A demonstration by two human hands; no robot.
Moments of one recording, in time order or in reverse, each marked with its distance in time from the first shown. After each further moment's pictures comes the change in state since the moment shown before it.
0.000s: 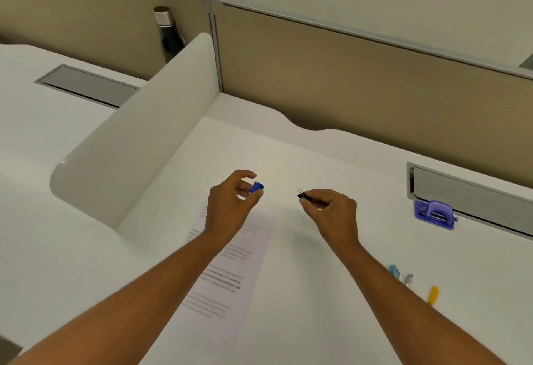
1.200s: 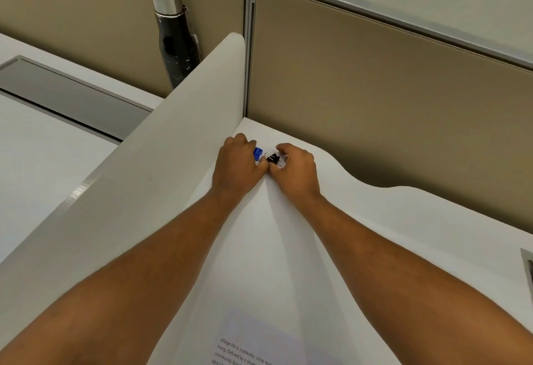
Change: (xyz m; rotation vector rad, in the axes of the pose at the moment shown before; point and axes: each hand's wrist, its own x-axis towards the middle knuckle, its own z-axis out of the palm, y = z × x) left_hand 0.348 -0.099 0.008 0.693 -0.030 0.152; right_hand 0.304 -0.026 0.255 -0.431 -0.125 -0.149
